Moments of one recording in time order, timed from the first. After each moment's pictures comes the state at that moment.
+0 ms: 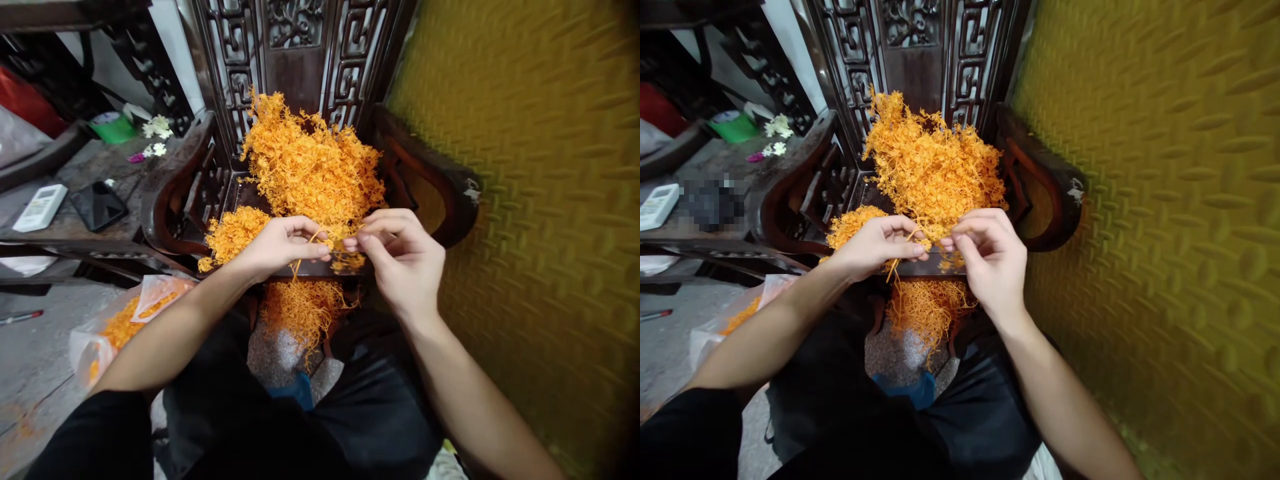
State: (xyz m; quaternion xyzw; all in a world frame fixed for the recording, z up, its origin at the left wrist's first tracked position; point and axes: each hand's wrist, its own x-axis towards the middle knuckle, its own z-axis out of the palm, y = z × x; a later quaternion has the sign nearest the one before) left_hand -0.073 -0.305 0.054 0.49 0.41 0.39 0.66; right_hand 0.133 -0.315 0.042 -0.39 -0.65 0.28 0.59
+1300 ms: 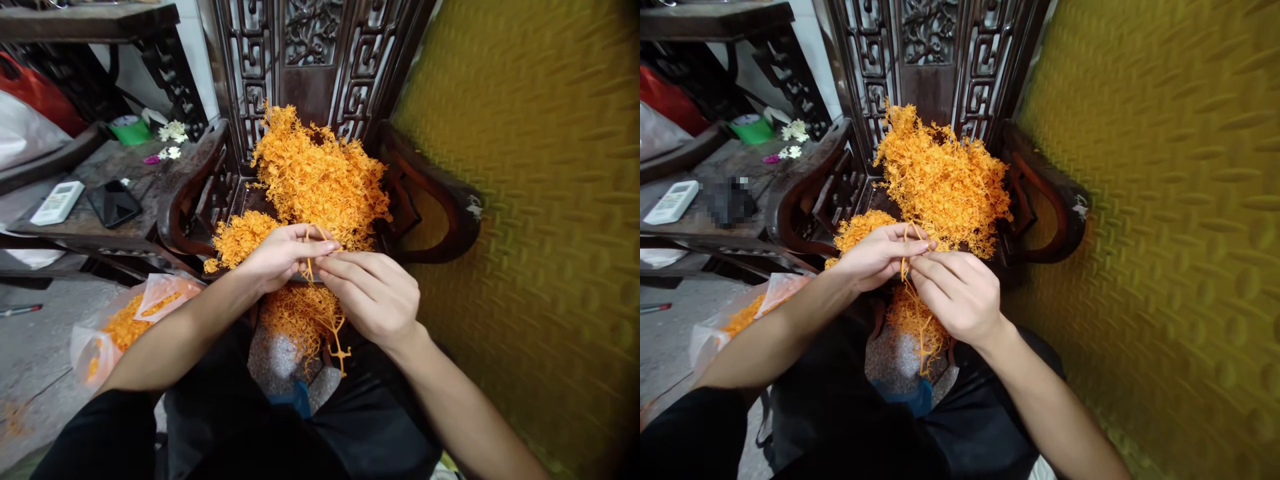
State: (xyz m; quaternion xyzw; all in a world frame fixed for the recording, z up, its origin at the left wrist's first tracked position) left_hand -0.076 -0.319 0.066 0.32 0.36 0.46 0.75; right_hand 0.110 -0.341 0.062 -0.19 -0.86 -0.10 0.46
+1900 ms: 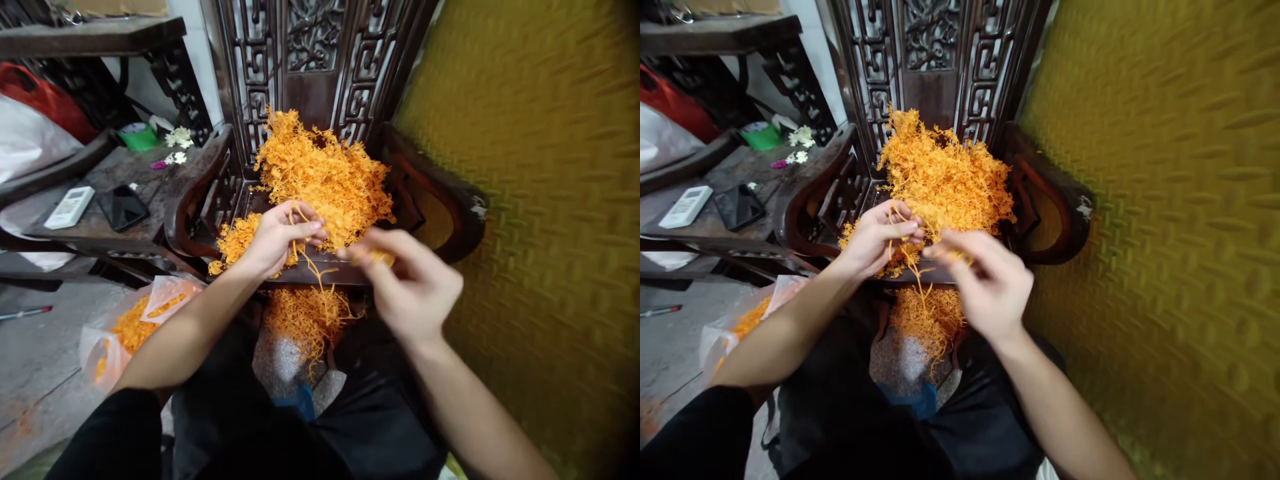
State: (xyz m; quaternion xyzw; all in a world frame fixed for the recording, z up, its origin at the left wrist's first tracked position) left_hand -0.086 -0.293 0.063 0.38 0.36 0.58 0.62; right_hand 0.112 -0.343 0.069 -0.27 -0.71 0.28 0.58
